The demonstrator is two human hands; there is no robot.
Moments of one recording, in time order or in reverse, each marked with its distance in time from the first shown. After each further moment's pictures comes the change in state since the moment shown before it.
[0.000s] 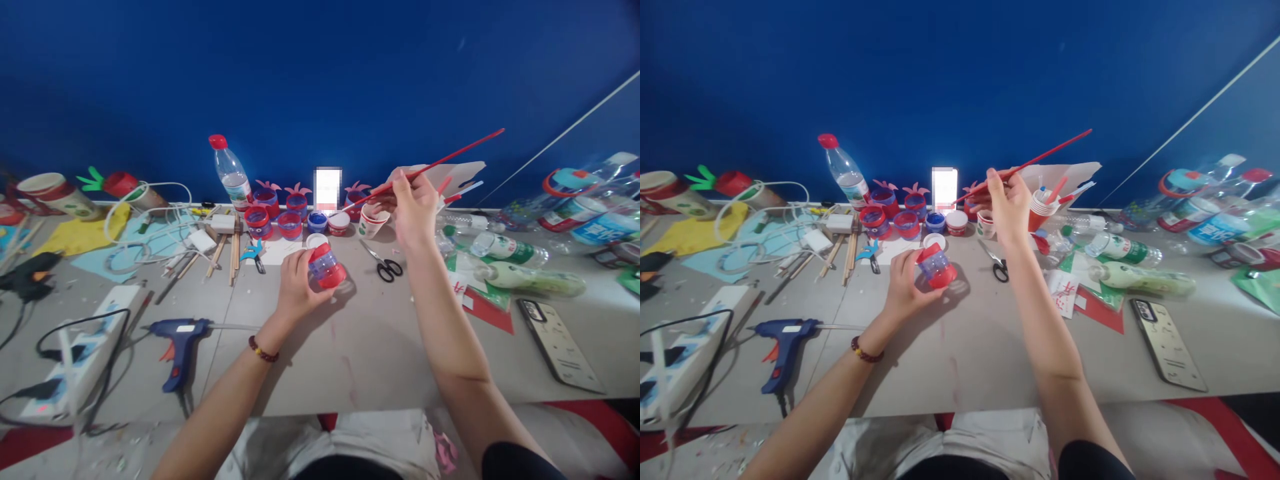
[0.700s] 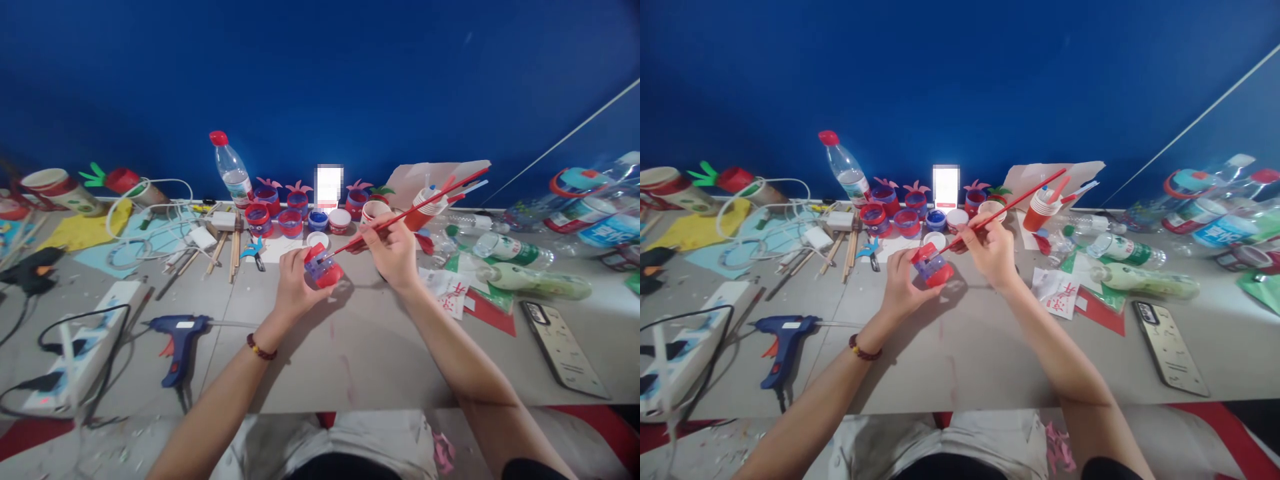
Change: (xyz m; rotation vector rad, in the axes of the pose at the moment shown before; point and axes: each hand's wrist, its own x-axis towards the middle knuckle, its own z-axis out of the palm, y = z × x) left_hand 0.001 0.005 -0.003 -0.035 0.035 -0.059; right_hand -0.075 -0.003 0.006 0.135 -0.176 0.043
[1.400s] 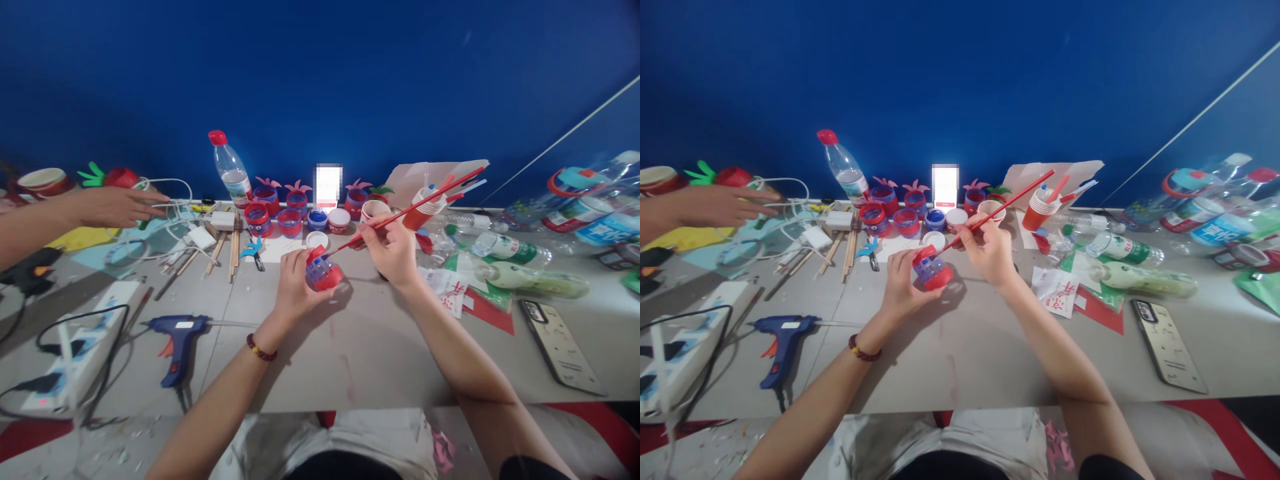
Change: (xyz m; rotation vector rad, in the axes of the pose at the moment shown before) left_hand -0.001 0.001 0.000 0.026 -0.012 0.029; right_hand 0.000 -0.004 -0.002 -0.238 0.005 -0.119
